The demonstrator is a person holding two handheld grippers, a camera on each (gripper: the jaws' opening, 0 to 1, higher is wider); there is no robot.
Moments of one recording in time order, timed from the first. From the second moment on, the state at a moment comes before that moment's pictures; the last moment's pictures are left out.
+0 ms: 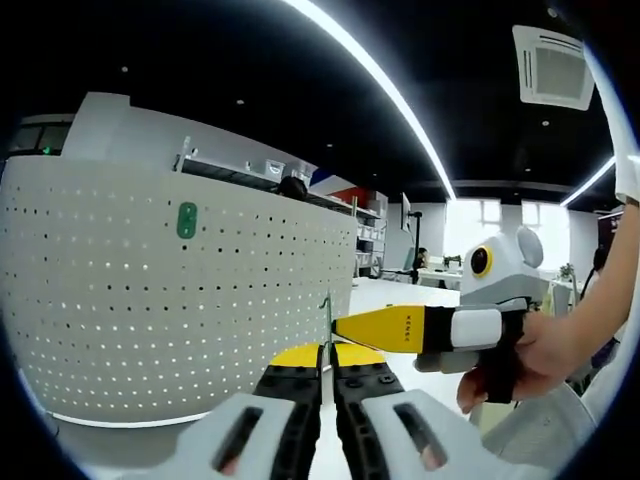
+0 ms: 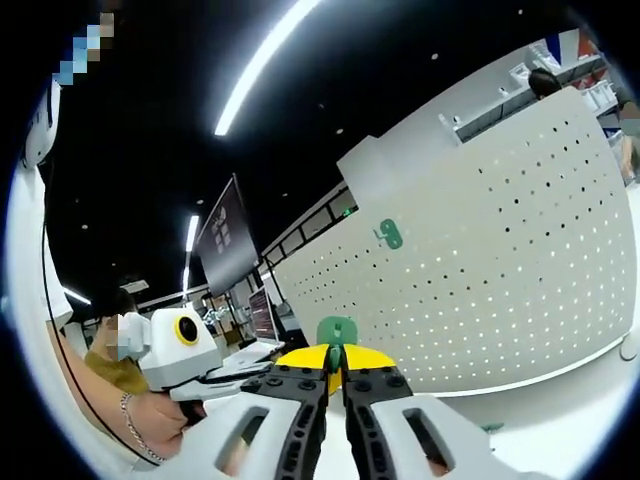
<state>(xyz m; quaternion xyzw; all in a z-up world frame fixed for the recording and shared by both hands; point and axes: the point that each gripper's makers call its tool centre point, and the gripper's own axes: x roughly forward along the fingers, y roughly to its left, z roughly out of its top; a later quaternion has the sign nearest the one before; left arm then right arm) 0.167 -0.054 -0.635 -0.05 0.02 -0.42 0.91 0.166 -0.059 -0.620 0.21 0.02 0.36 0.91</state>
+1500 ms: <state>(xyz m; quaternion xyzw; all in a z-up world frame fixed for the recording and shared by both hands) 0.165 -0.061 -0.657 0.02 0.05 -0.43 0.90 0.172 -0.074 -0.614 0.05 0.00 0.30 0.95</state>
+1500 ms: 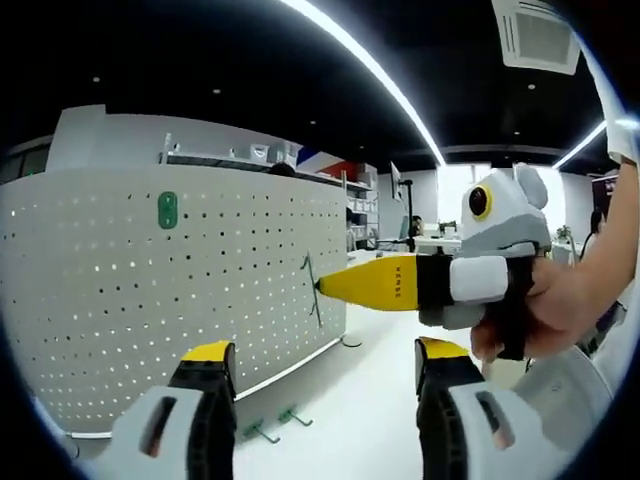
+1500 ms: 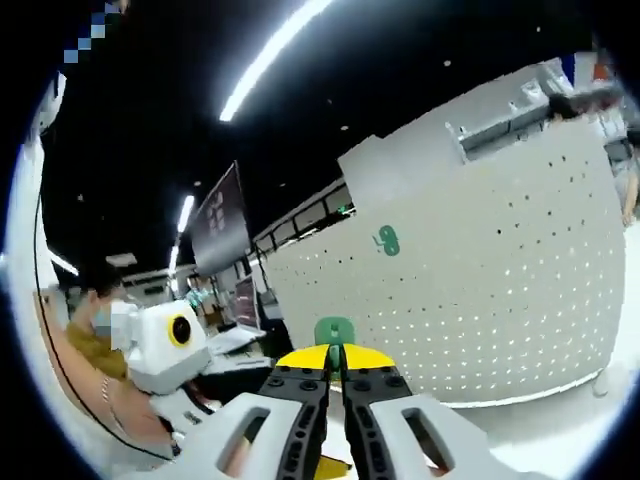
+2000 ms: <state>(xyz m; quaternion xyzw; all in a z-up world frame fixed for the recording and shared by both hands) 0.167 -0.055 -0.660 0.02 0.06 -0.42 0.91 0.179 -0.083 -0.625 0.00 0.01 0.26 0.97</state>
